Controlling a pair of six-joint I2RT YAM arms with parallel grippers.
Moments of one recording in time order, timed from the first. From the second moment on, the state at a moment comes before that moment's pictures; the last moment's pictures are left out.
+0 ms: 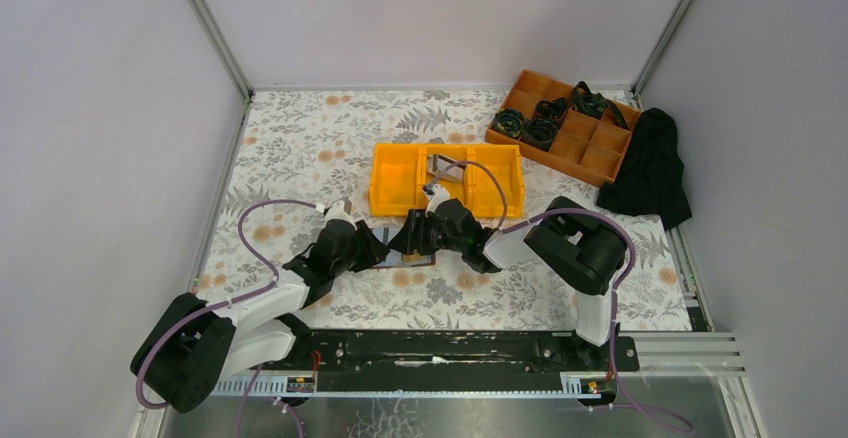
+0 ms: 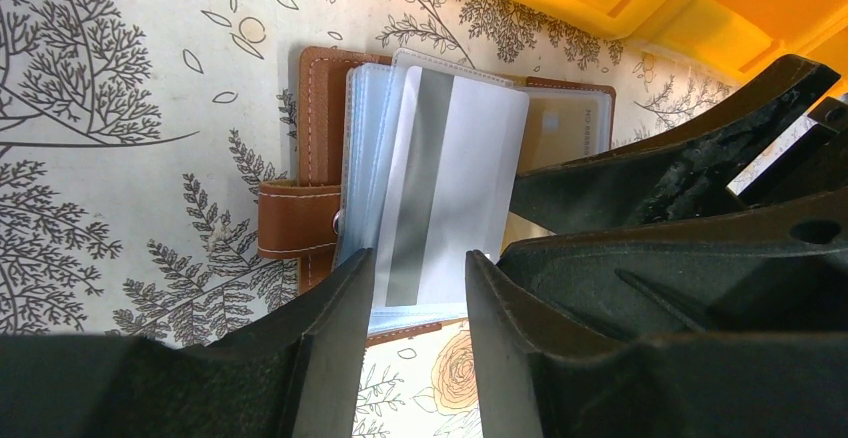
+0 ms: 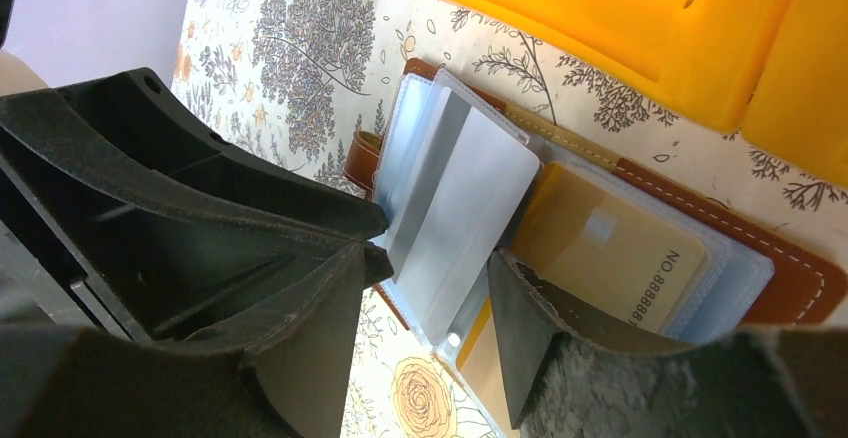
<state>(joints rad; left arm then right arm) -0.55 1.09 0.25 0.17 -0.04 -0.84 0.89 1.92 0.77 0.69 -0.19 0.81</state>
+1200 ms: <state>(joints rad) -0.54 1.10 0.24 0.19 -0.02 -0.84 0.87 2.01 0.75 0.93 -0.38 0.90</state>
